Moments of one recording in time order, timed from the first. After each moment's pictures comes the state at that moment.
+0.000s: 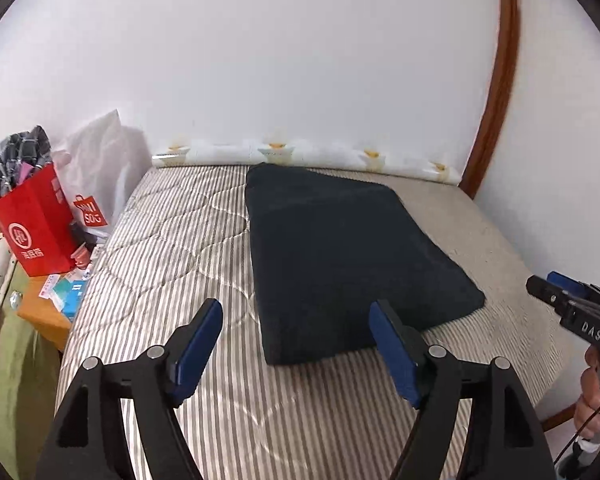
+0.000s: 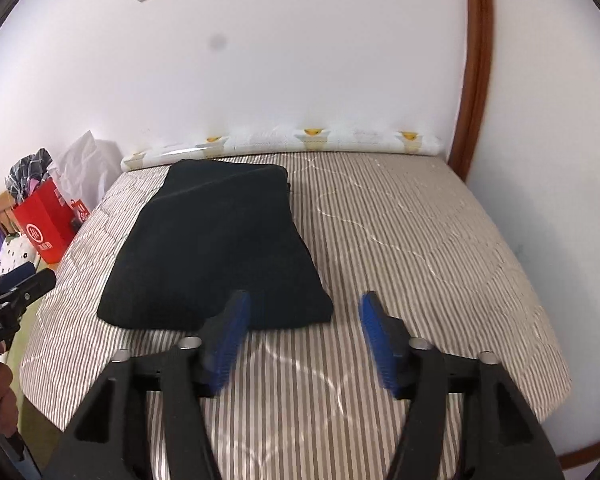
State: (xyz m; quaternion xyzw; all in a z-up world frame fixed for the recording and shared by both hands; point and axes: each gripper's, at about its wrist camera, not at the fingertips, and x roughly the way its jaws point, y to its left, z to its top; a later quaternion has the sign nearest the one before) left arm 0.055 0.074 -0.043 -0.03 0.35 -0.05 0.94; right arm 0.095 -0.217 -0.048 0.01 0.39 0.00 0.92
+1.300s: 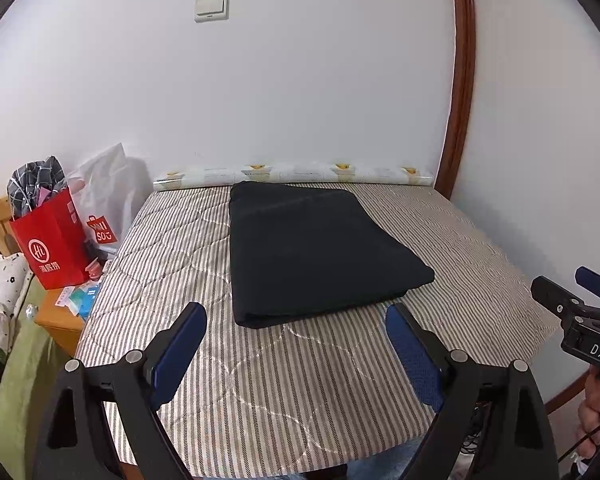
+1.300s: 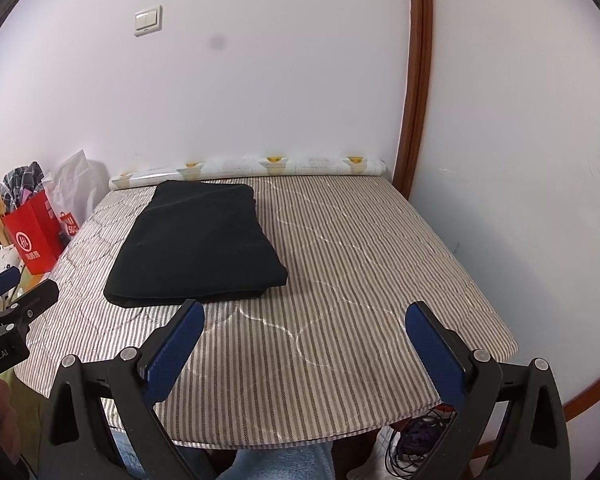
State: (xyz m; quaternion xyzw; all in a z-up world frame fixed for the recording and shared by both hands) left arm -0.029 0.024 -0.022 0.00 0.31 -0.05 0.95; right arm -0.012 -0.226 -0.017 0.00 0.33 -0.07 0.94
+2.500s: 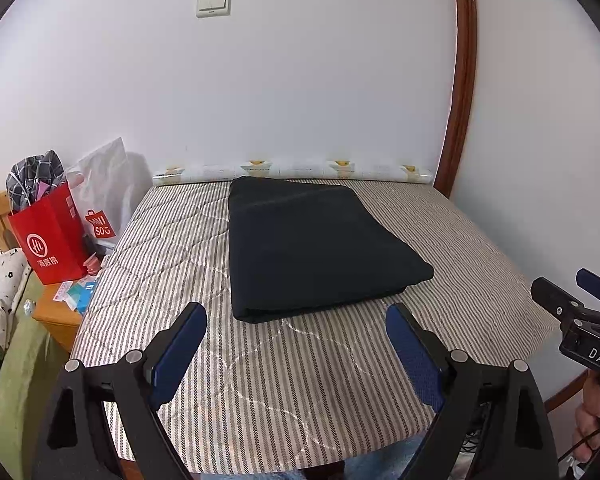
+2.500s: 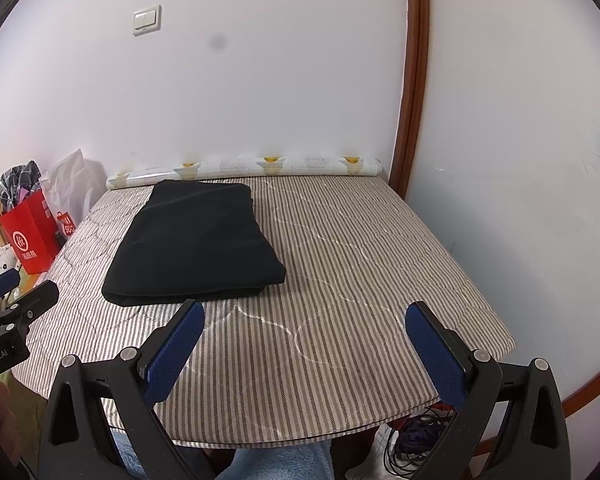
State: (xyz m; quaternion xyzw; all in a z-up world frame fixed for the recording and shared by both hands) left arm -0.029 0.027 -0.023 -0.01 0.31 -0.05 0.95; right arm -0.016 -0.227 -0.019 0.00 0.33 -0.08 0.94
